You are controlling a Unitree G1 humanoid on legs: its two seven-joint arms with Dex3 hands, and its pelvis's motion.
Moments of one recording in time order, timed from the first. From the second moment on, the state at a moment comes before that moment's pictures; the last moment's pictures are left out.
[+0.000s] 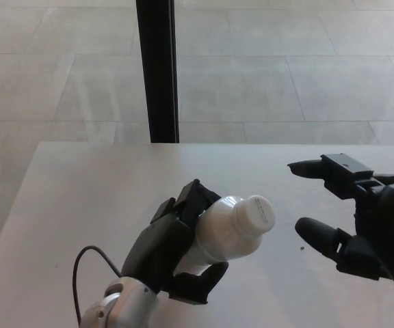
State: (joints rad) left_arm -0.22 0.17 -0.34 0.09 0.41 -0.03 0.00; right_arm 0.00 -0.12 -0.04 -0.52 -0.93 -0.19 0.11
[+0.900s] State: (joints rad) left_arm -0.24 0.16 -0.33 0.10 0.42 -0.03 0.01; right_arm -0.02 -0.02 0.09 -0.56 -0.94 0.15 0.27
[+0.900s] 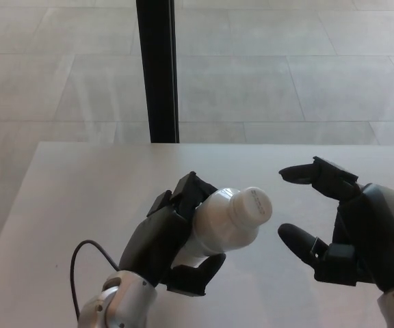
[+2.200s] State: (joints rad) left_arm -0.26 0.14 -0.33 0.11 0.42 -0.01 0.01; right_arm -0.04 -0.04 0.22 -0.54 -0.93 0.28 0.21
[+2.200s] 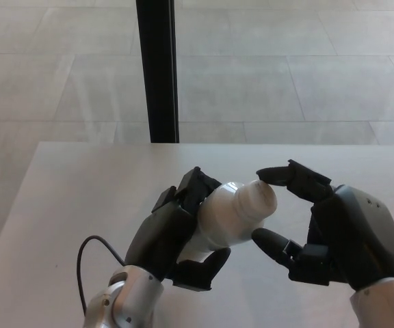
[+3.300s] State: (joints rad) left_arm -0.27 0.14 -0.33 0.12 0.42 0.00 0.01; right_arm -0.07 -0.06 0.25 -0.52 -0.90 0.29 0.17
